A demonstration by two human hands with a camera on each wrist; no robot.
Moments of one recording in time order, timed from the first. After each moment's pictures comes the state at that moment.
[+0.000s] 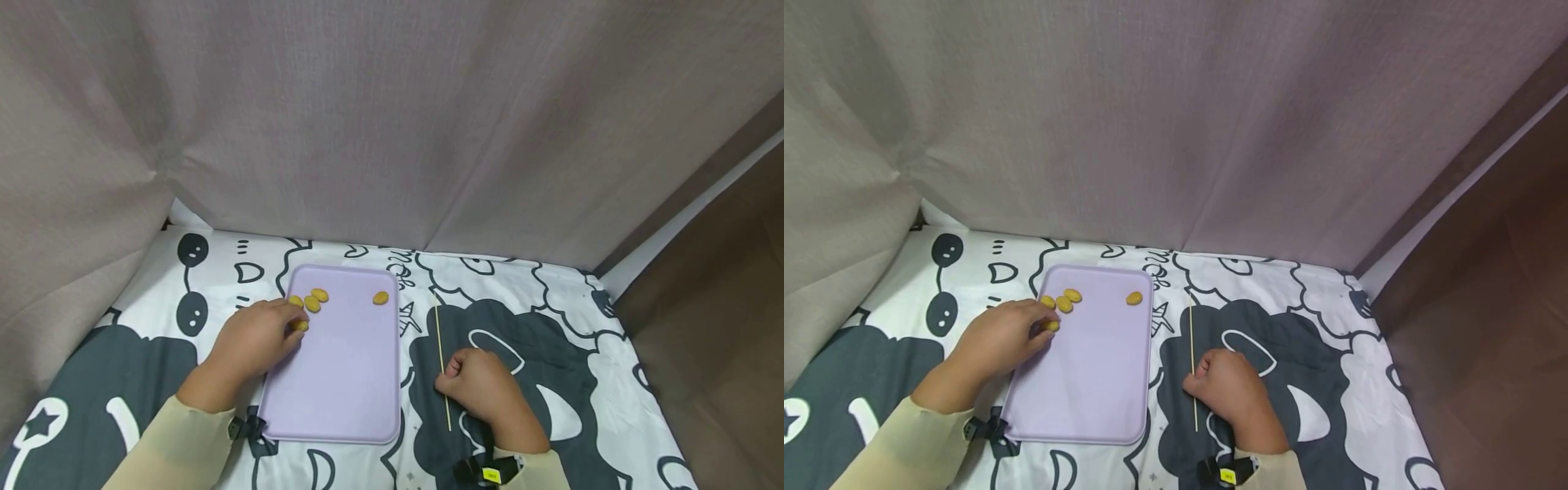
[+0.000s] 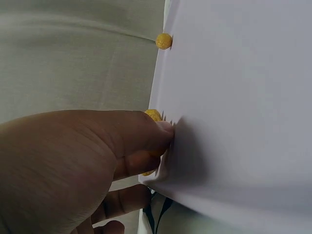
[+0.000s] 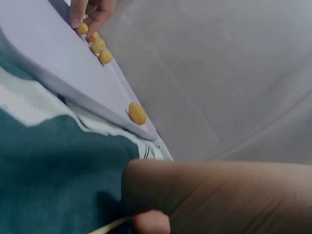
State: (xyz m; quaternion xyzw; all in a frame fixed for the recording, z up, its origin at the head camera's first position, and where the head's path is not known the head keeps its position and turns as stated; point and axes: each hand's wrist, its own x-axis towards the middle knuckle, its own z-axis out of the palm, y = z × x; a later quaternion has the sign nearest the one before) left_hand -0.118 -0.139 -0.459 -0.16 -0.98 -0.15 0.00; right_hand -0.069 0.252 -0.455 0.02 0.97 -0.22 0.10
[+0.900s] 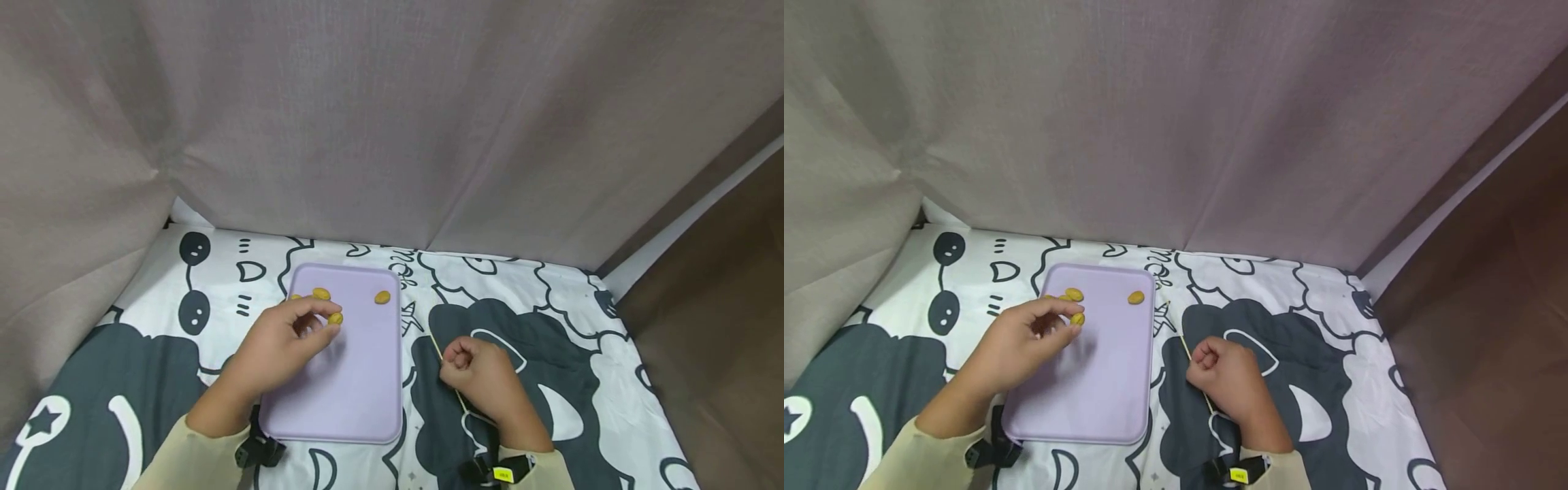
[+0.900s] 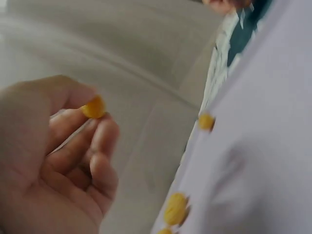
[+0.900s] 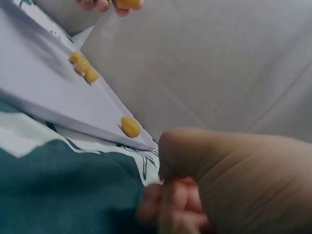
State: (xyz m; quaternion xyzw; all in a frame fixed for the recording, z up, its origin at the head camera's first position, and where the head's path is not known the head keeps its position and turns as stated) left_hand -0.090 -0.105 -0.422 -0.12 -0.85 -0.51 0.01; right_hand -0.072 0.256 -0.457 -0.01 0.94 -0.34 0.03
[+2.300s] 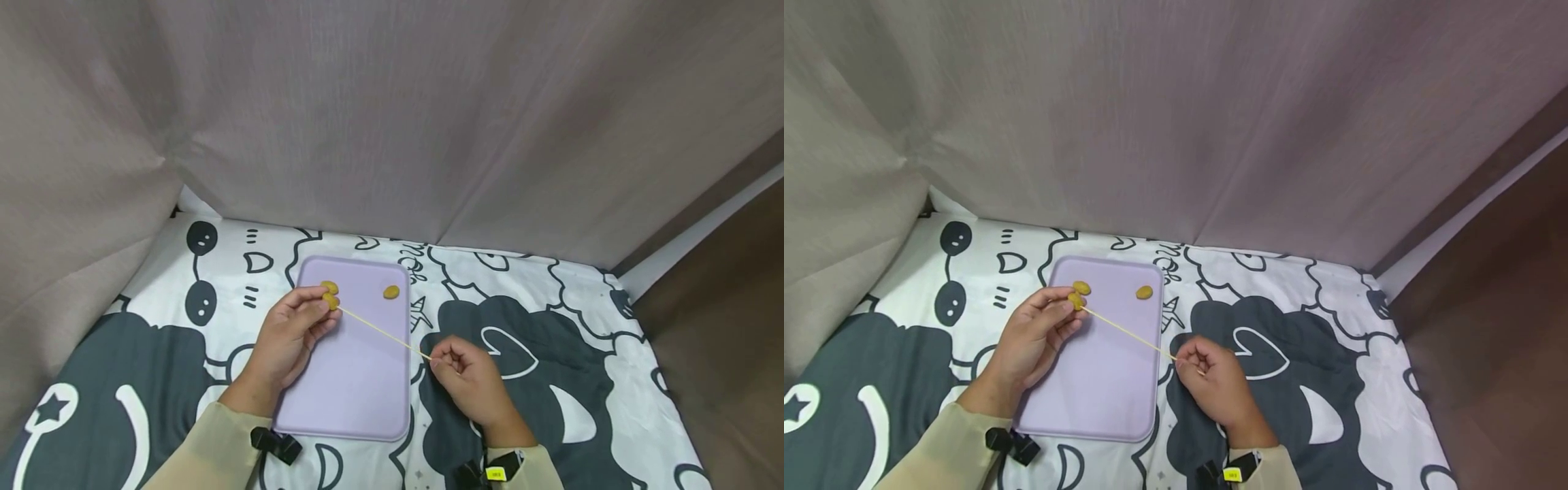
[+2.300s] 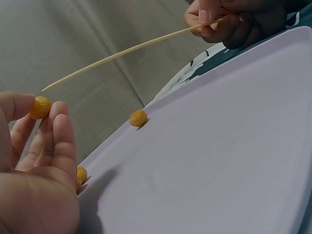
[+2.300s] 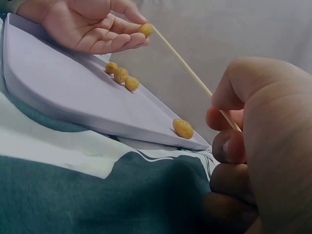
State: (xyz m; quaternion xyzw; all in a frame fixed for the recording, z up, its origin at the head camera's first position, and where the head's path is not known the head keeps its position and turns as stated) left_hand -0.109 -0.098 -0.484 0.04 -0.49 -0.87 -0.07; right_hand -0.068 0.235 -0.491 -0.12 0.83 -0.54 -0.01
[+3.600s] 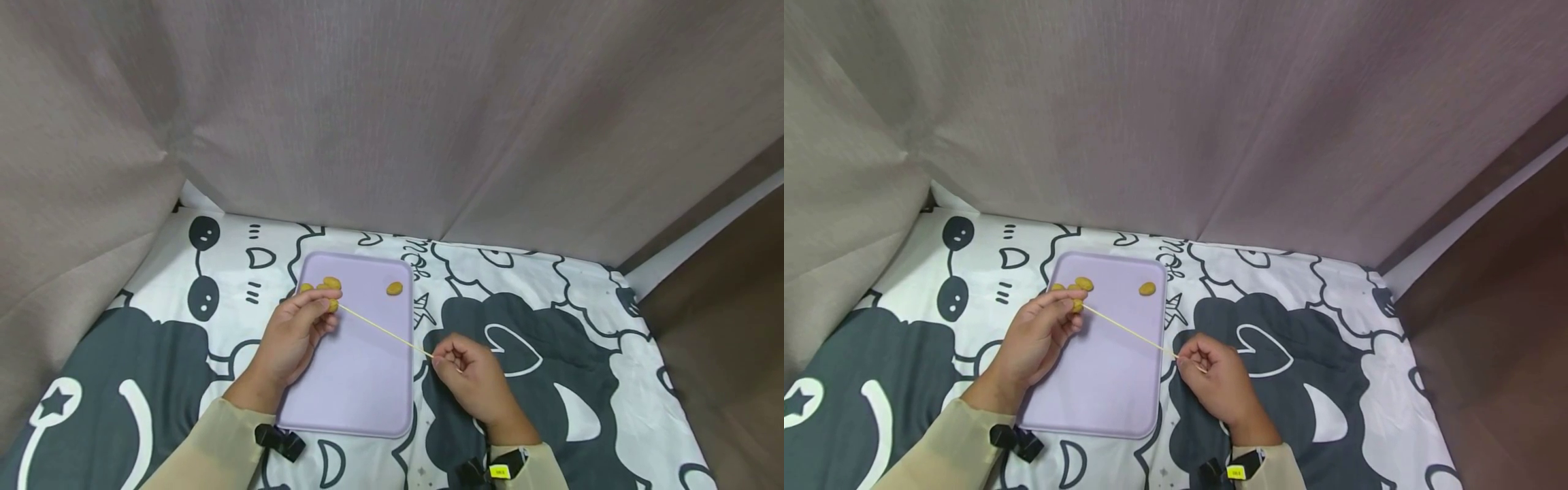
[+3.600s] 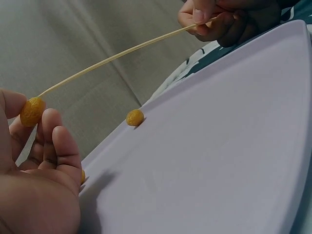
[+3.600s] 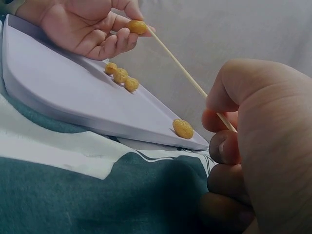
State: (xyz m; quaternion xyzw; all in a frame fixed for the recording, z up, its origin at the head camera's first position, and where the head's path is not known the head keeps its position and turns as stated) left_hand -0.106 -0.095 -0.484 0.02 -0.54 -0.84 -0.07; right_hand -0.070 0.237 -0.491 -0.12 0.85 -0.52 0.00
